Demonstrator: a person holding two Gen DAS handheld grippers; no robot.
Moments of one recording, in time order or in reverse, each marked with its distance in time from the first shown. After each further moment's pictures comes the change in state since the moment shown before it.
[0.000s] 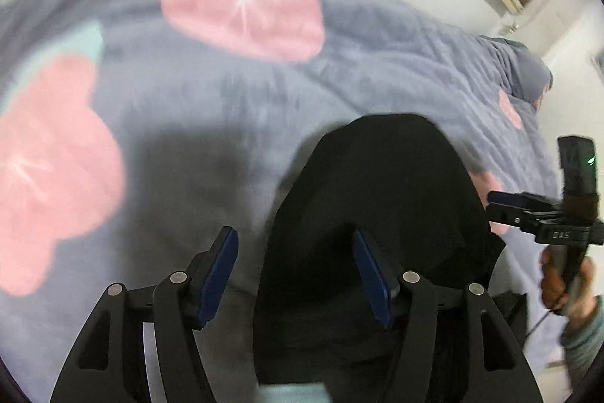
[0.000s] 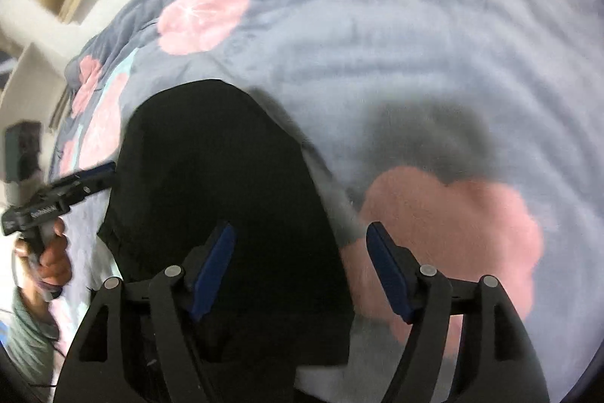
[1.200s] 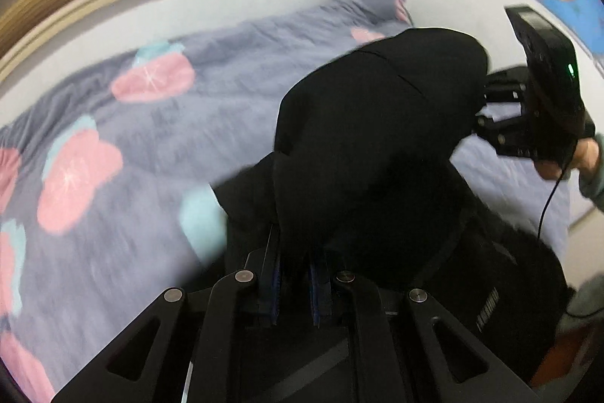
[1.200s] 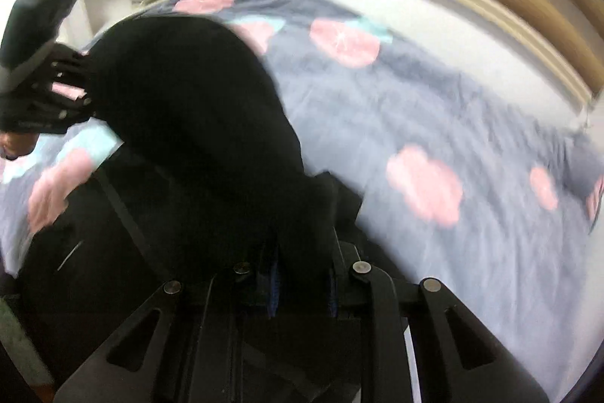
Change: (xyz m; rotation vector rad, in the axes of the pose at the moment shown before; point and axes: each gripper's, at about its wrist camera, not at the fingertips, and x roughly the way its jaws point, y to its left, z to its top) left arm -0.188 -0.140 -0.248 0.504 -0.134 0.001; right arm -0.179 0.161 -0.290 -0.597 -0.211 -0.232
